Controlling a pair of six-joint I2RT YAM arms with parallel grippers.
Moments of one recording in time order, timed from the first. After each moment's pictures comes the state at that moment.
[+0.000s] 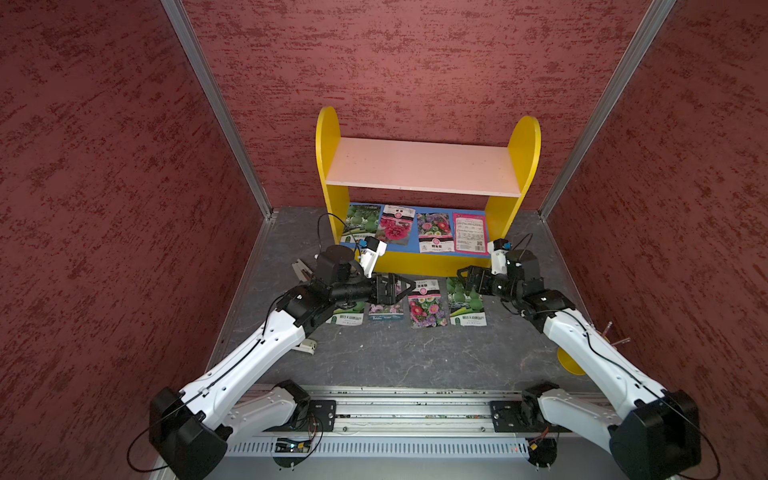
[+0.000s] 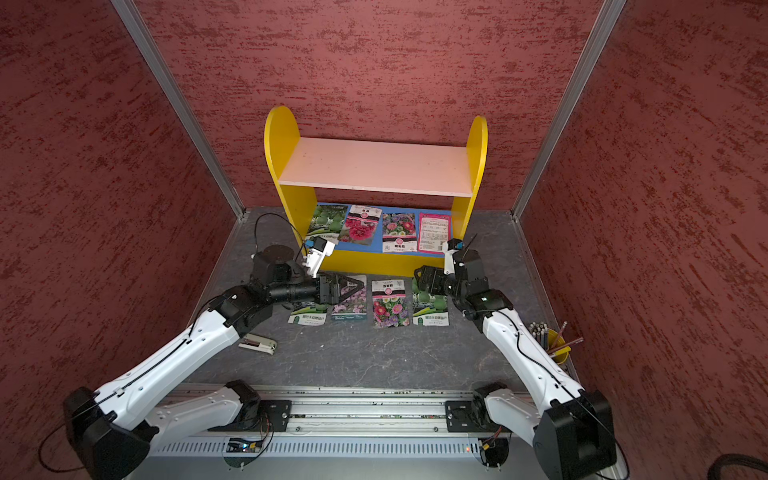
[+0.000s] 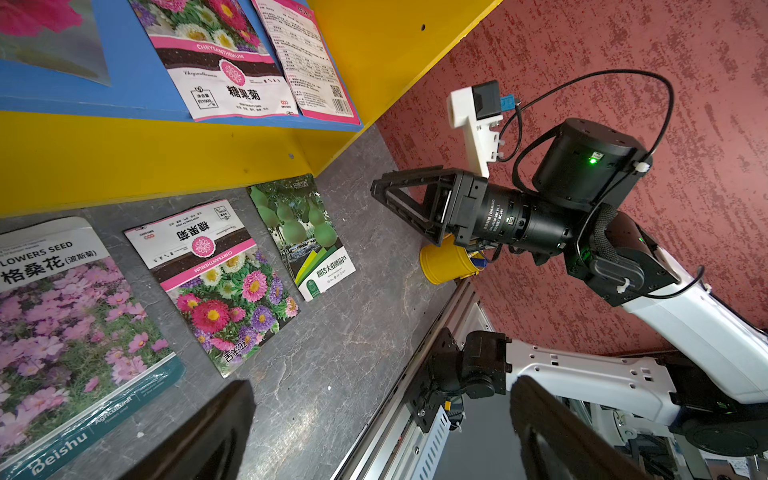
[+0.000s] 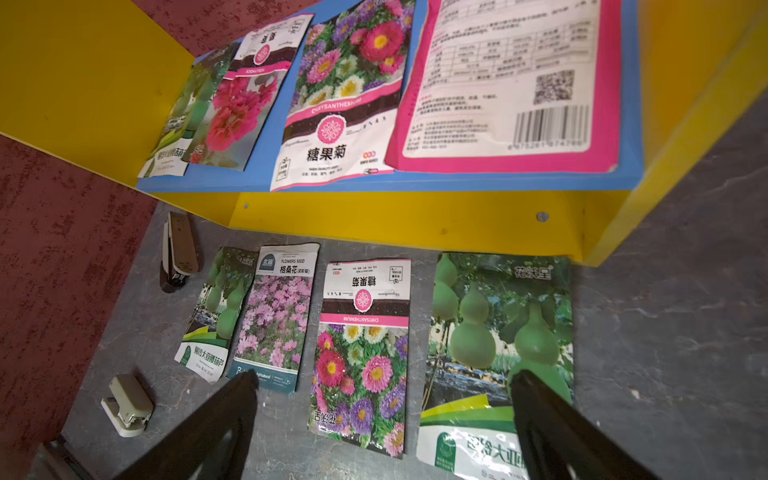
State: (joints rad) left arm -0.60 1.08 0.96 -0.34 0.53 -0.61; right arm 0.31 1.11 0.81 -0.31 -0.20 0.44
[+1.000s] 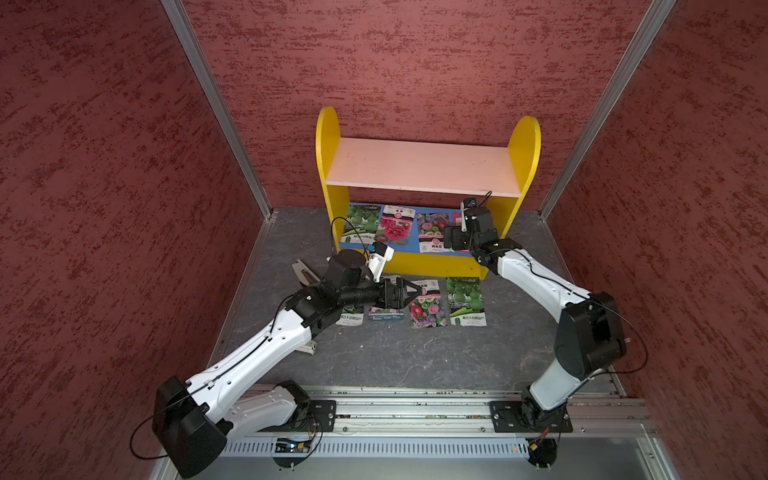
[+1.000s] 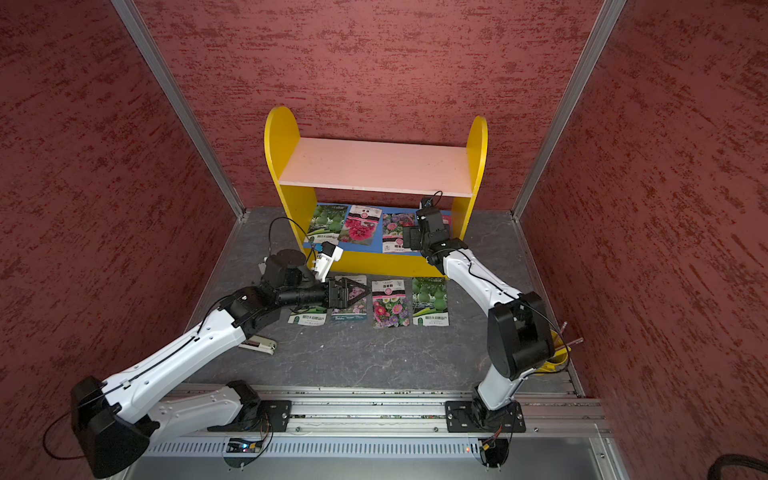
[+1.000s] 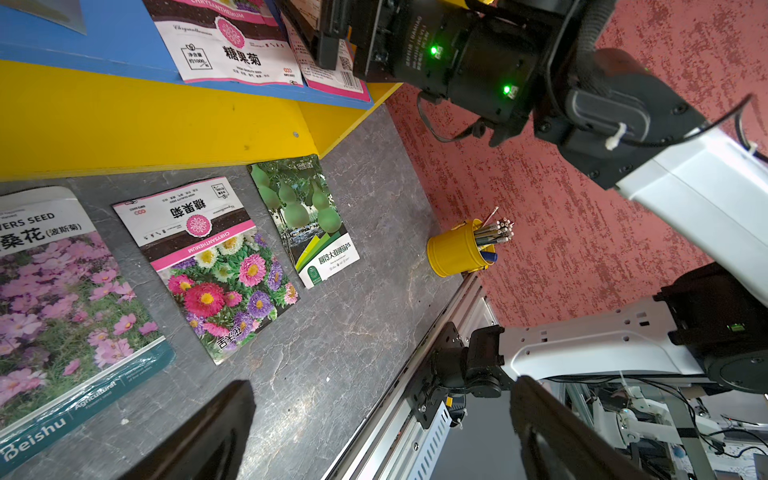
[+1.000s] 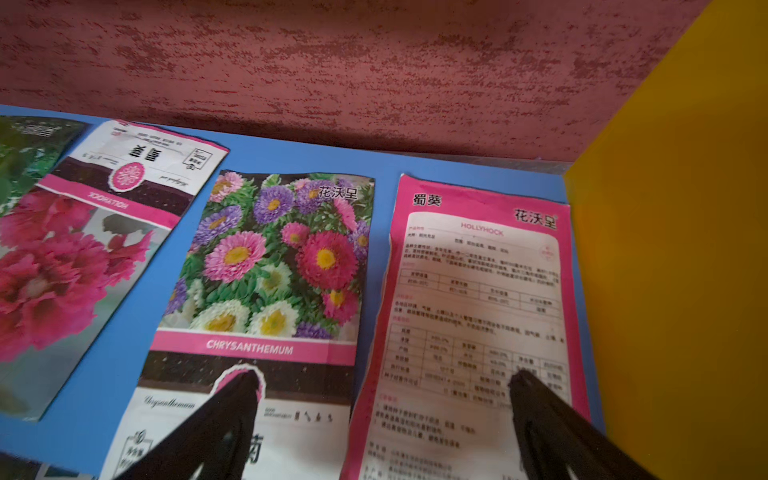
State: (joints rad) left arm -0.68 1.11 0.96 -0.34 0.46 -0.65; right arm 0.36 1.70 1.35 -0.27 0.23 0.19
